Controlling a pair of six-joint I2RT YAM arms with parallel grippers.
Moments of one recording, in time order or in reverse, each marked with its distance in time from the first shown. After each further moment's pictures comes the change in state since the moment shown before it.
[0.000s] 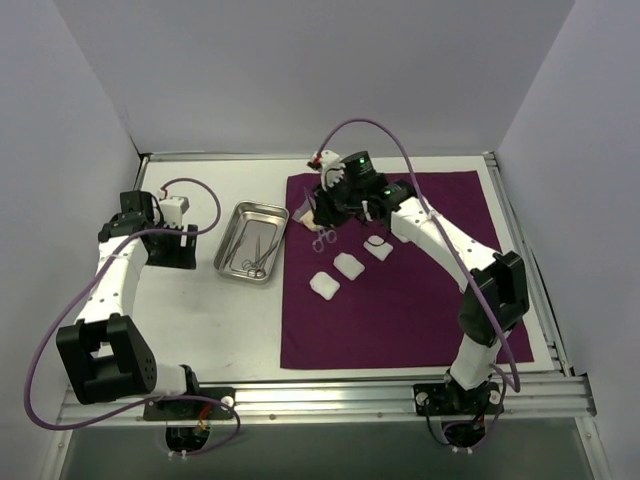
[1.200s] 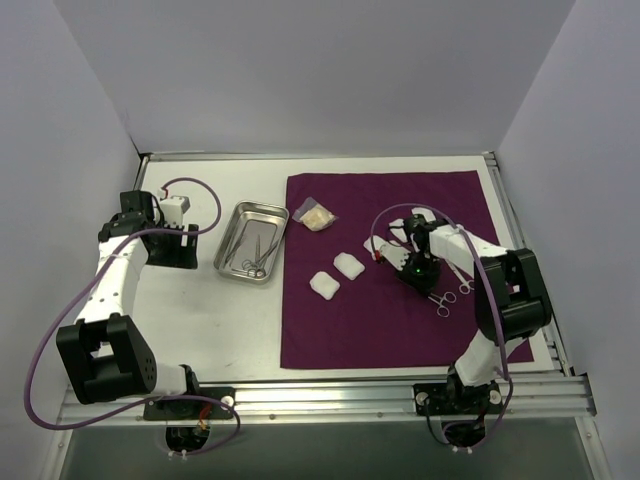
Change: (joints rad) left arm 0.000 0.000 0.000 -0.001 0.021 0.000; right arm -0.332 -0.050 -0.568 -0.297 0.340 -0.732
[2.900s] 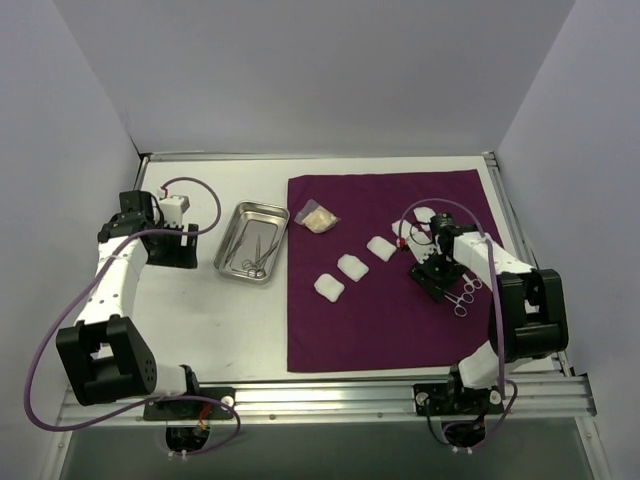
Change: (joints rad) left arm 0.000 -0.007 0.000 0.005 -0.002 0.000; right arm -0.131 -0.140 -0.082 0.061 0.029 0.140
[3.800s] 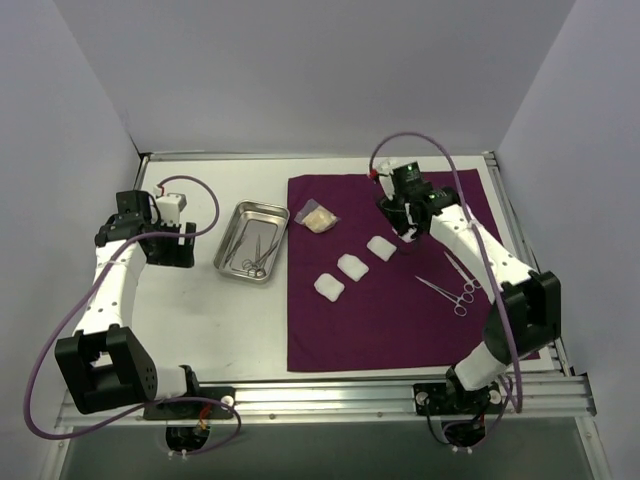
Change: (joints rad) left arm 0.000 -0.043 -0.002 0.003 -0.035 0.000; right arm 0.330 -0.020 0.502 0.116 0.307 0.338
